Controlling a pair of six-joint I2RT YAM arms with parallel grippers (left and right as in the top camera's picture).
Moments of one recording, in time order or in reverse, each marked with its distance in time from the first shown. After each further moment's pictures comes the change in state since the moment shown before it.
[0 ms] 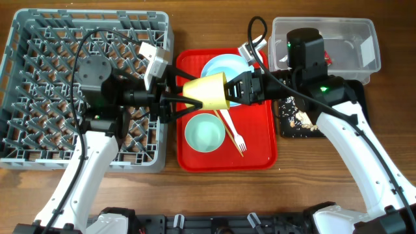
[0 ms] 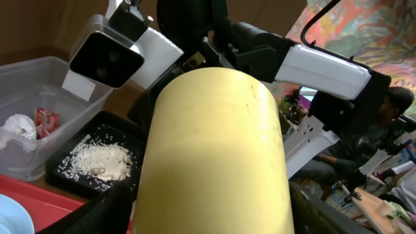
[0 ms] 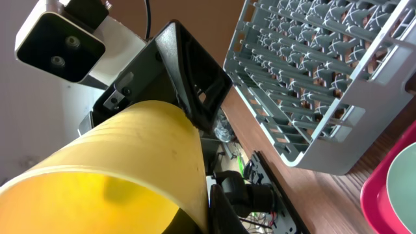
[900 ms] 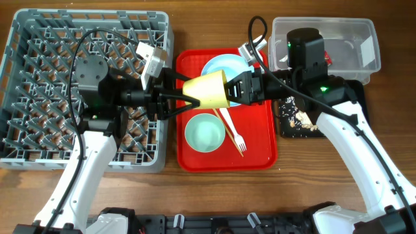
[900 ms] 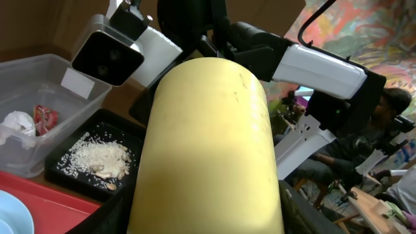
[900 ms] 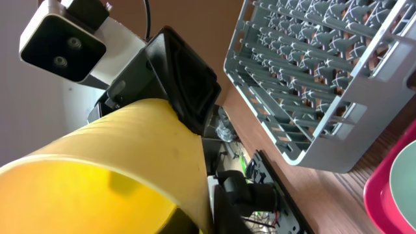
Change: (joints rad) left arm 0.016 0.000 0.000 0.000 0.021 -0.011; right arm 0.000 0.000 0.000 0.000 0.000 0.019
